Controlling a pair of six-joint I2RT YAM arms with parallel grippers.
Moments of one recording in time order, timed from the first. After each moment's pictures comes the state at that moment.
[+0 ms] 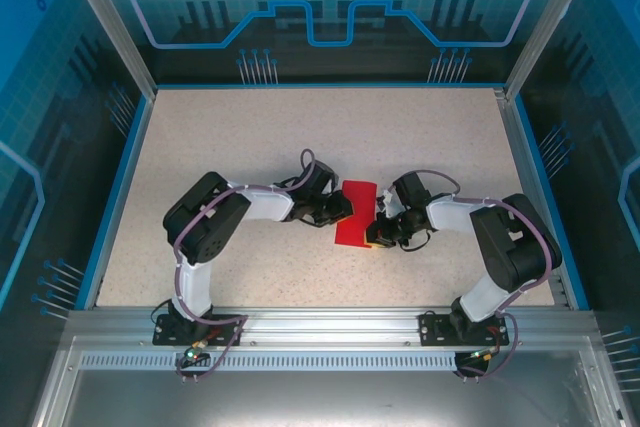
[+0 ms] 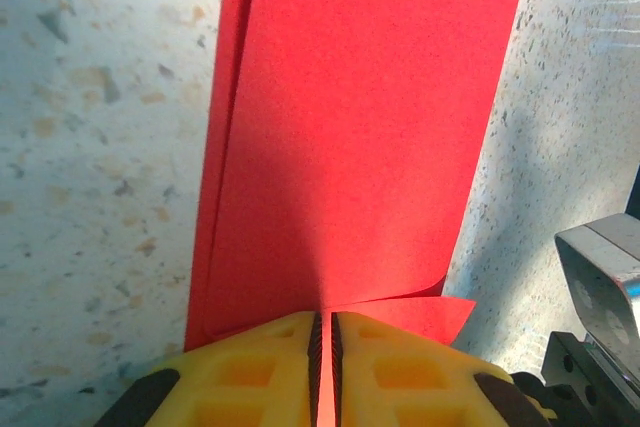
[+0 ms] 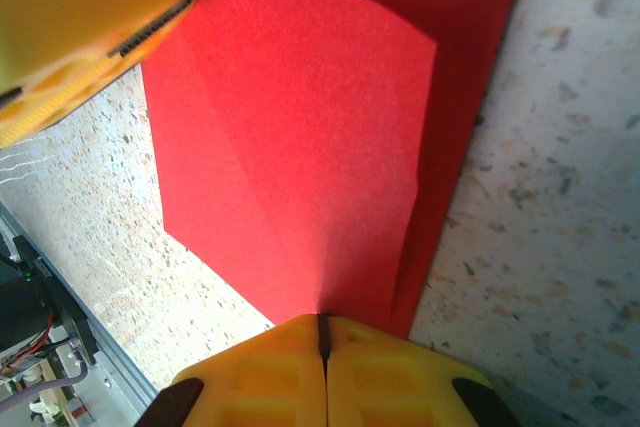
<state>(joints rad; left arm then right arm) -0.64 1.97 1.02 0.08 0.40 -1.01 0.37 1.63 0.66 -0.30 -0.64 0.51</state>
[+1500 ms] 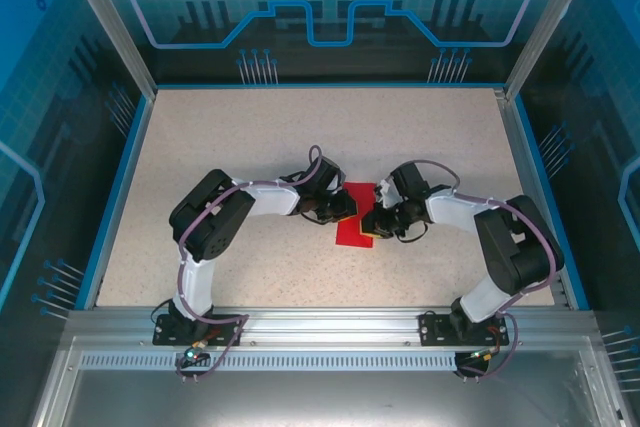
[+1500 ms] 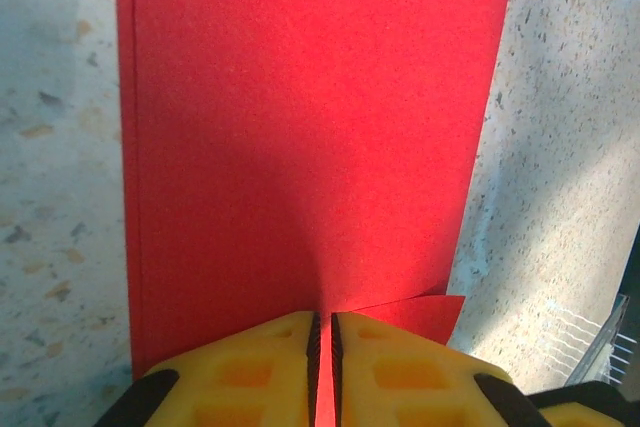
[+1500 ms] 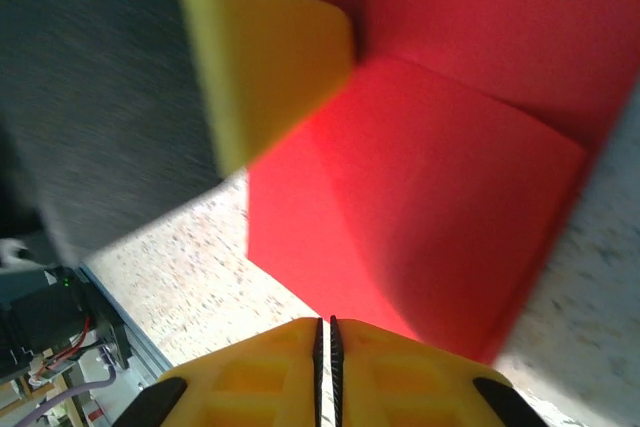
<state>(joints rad) -0.66 2.01 1.12 -0.04 0.44 -0.93 0.39 1.61 0.75 -0.34 -0.66 0.54</state>
